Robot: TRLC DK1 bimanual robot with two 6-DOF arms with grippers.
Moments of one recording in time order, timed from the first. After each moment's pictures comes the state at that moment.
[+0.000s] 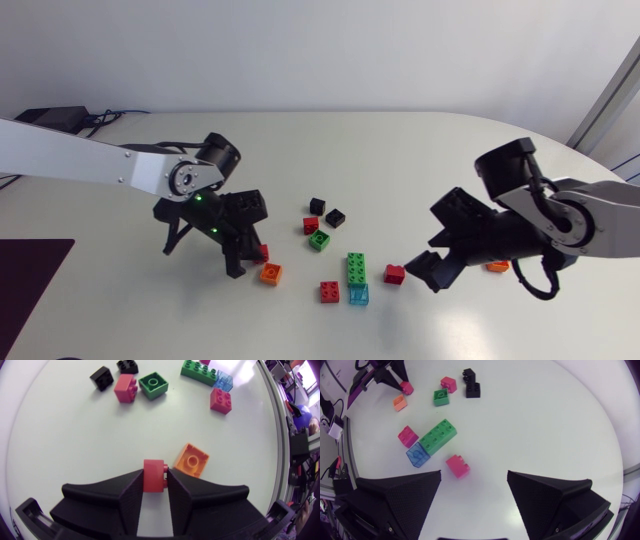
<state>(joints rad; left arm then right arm) -0.36 1.78 1.01 -0.51 0.31 0.88 0.27 1.29 0.68 -0.41 -0.25 -0.40</state>
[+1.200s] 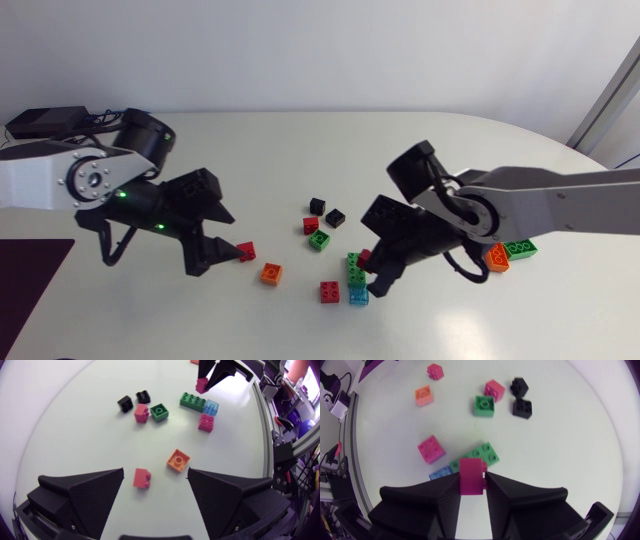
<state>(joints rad) -0.25 1.42 0.85 -0.51 0.42 0.84 0.56 1.52 0.84 -0.38 -0.17 -0.38</state>
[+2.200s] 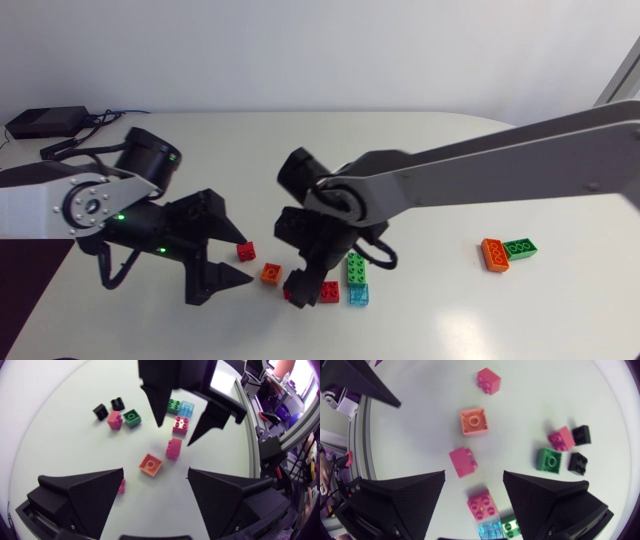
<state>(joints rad) -0.34 1.38 0.76 -0.50 0.50 0.84 0.80 1.83 1.21 -0.57 -0.18 -0.31</state>
